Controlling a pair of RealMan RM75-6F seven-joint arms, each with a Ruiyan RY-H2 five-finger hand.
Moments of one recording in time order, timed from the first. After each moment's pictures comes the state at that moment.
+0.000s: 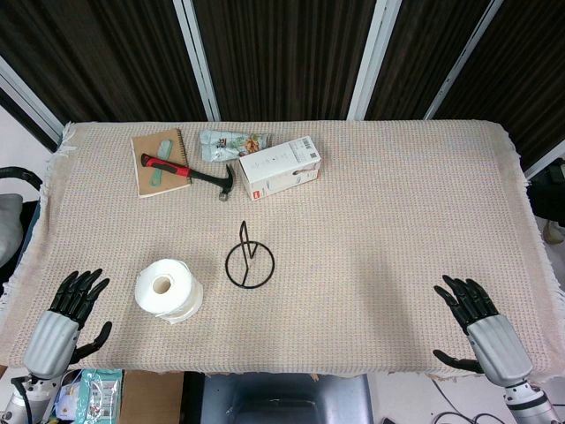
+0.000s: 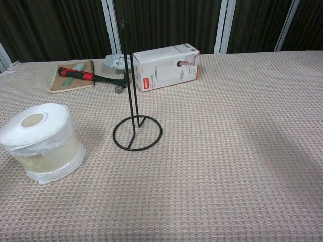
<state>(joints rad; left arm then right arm) -0.13 -1.36 0.05 -1.29 1.80 1.74 -0.16 0.06 -1.10 -0.10 -1.60 -1.82 1.57 0.05</state>
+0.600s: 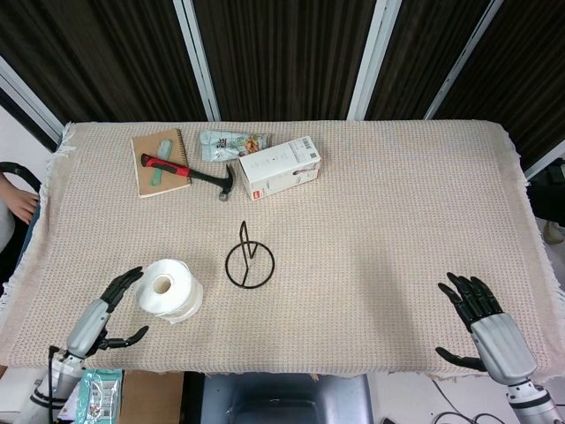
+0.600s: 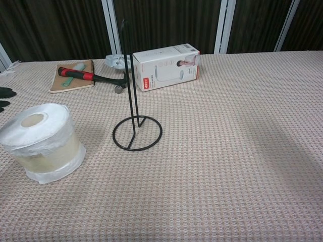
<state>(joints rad) -0.27 -1.40 0.08 -1.28 1.73 1.46 -0.75 0.05 -1.10 -0.09 -1.60 -1.80 1.58 0.05</state>
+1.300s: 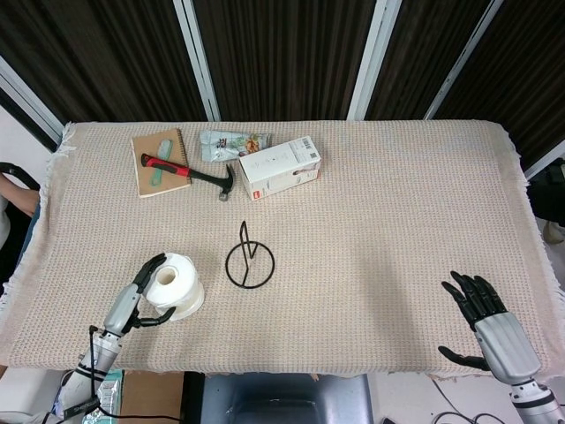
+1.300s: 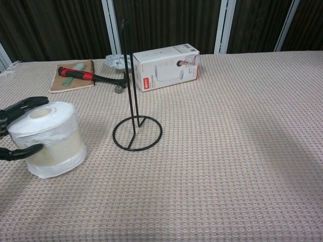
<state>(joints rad) -0.35 -1.59 0.02 -1.17 1.58 1.28 -0.79 0.05 -1.09 -0.08 -1.61 -1.80 1.58 0.07</state>
